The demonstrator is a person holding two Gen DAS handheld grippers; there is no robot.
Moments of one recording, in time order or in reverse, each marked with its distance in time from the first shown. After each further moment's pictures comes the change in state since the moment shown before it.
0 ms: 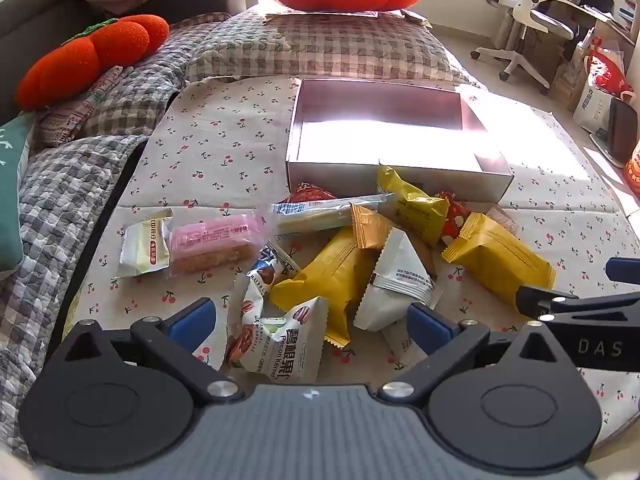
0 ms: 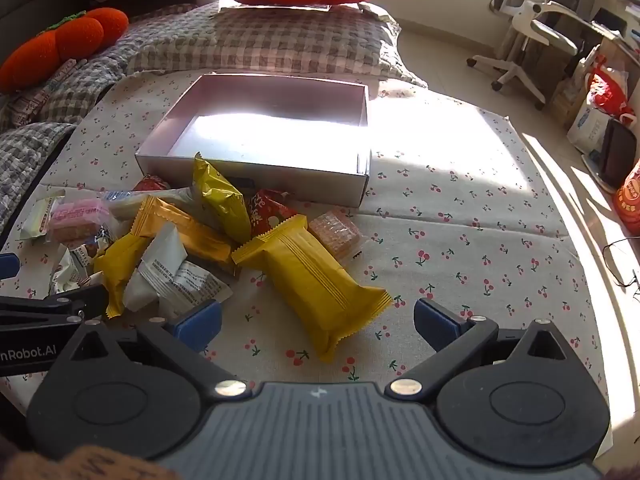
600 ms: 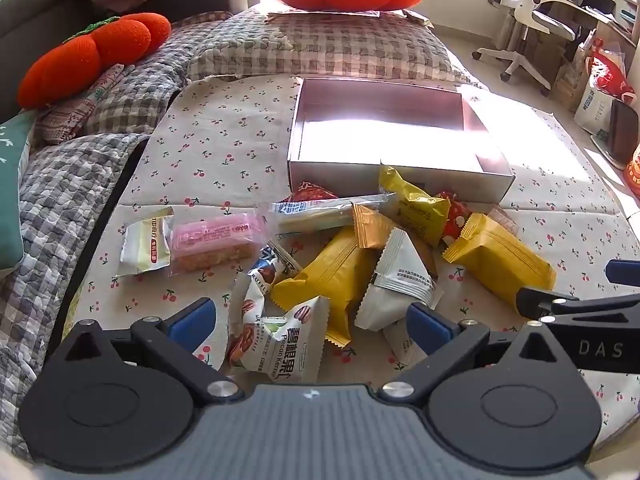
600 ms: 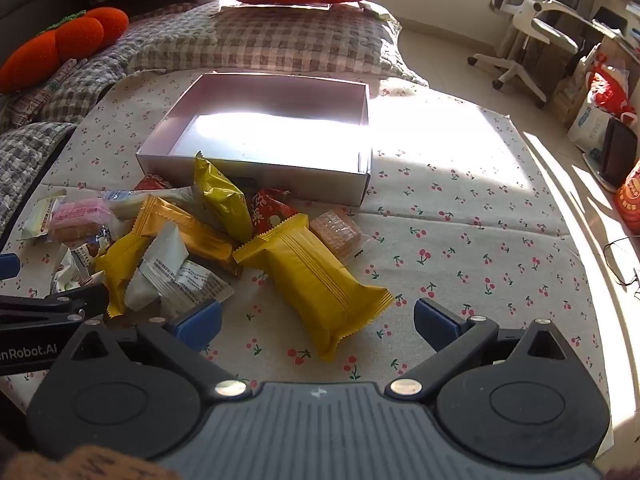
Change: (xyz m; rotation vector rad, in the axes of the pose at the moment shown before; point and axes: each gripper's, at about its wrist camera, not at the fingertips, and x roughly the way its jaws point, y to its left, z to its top) left arm -0.003 0.004 0.001 -0.005 0.005 -0.005; right arm 0.000 0.000 0.000 0.001 0.003 0.002
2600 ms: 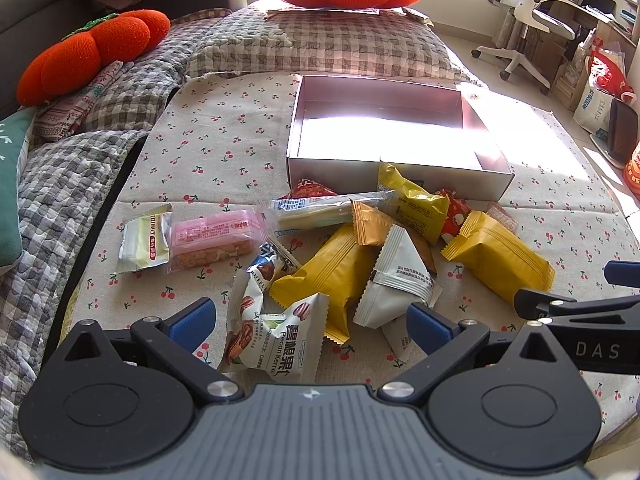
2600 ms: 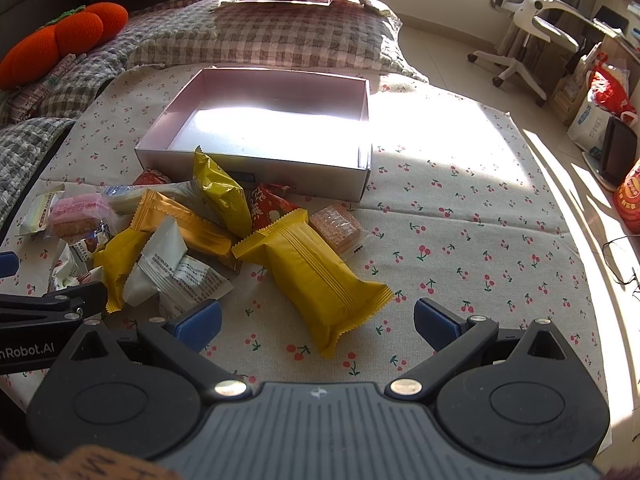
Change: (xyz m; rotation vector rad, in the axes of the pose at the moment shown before) left arm 0.003 -0.002 0.000 -0.002 0.003 0.000; right arm 0.001 0.001 0.000 0.000 0.008 -0.002
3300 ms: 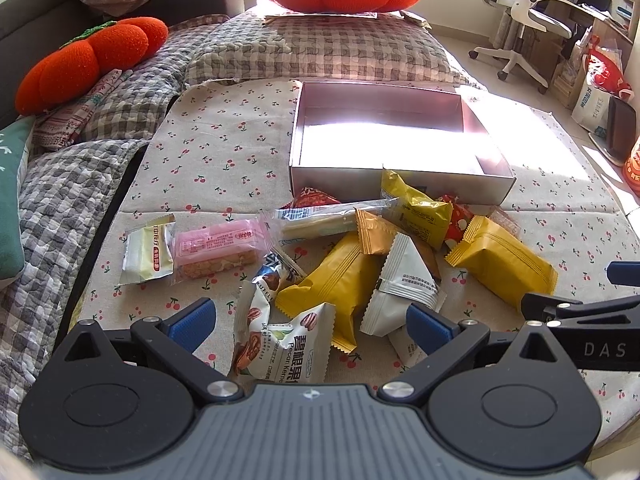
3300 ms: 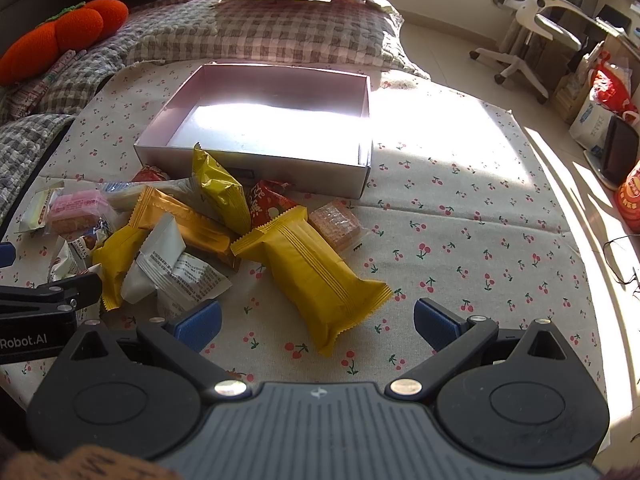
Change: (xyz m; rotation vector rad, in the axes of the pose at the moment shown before) left arm 0.000 0.006 0.005 0.014 -0.013 -0.005; right arm 0.003 -0.003 0.002 -0.003 0.013 0.005
